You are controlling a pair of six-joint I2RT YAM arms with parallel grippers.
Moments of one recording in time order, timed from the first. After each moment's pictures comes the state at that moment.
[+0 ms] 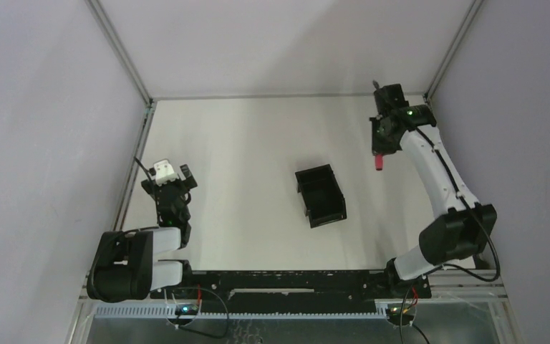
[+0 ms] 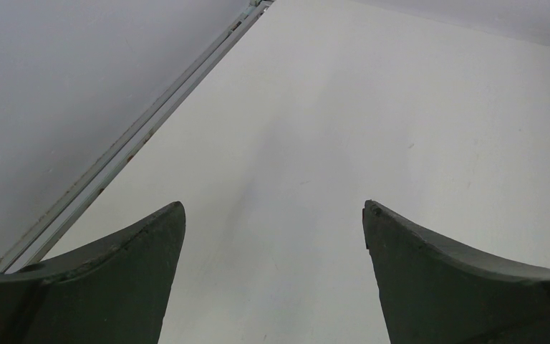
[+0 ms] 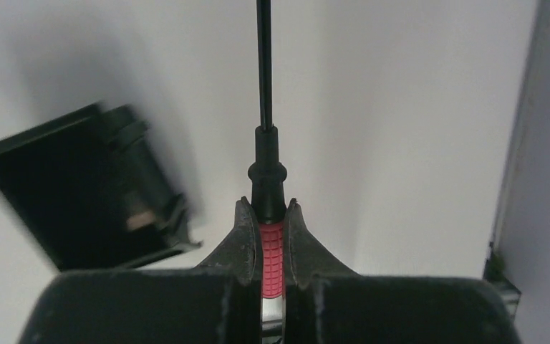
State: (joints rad) left arm -0.01 1.26 0.13 1.05 -0.43 -0.05; right arm 0.15 1.56 1.55 -1.14 0.21 0.19
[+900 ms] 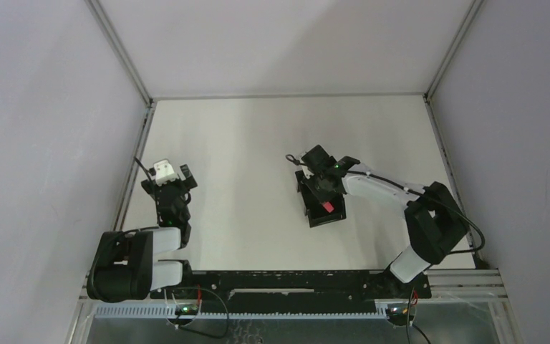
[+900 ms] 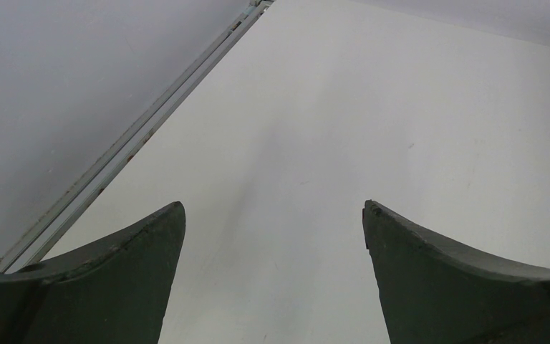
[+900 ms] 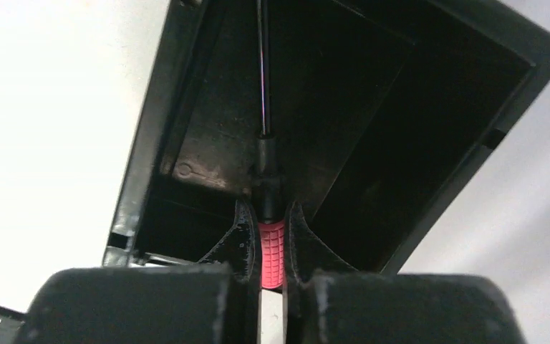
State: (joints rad) left arm -0.01 1.26 0.13 1.05 -0.43 -0.05; right arm 0.69 1.57 1.08 -0.69 0.10 -0.01
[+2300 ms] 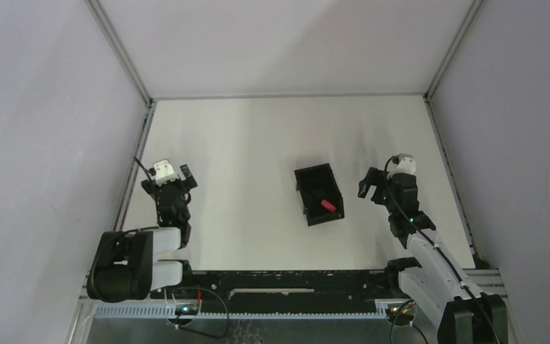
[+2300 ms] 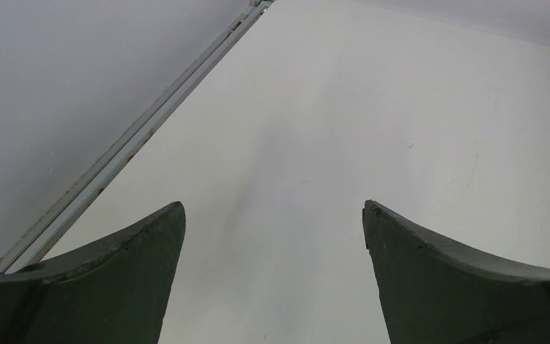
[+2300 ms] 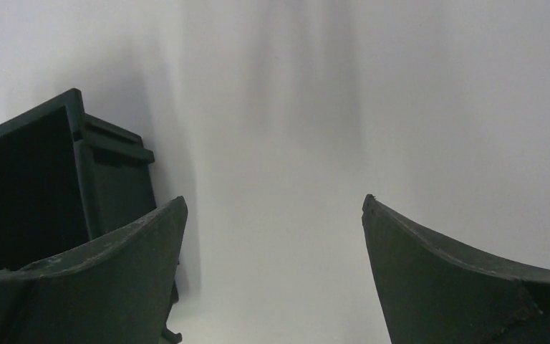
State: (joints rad) left arm -0.01 1.26 0.13 1.05 -0.43 -0.05; right arm 0.13 0.83 0.38 -0.07 0.08 0.30
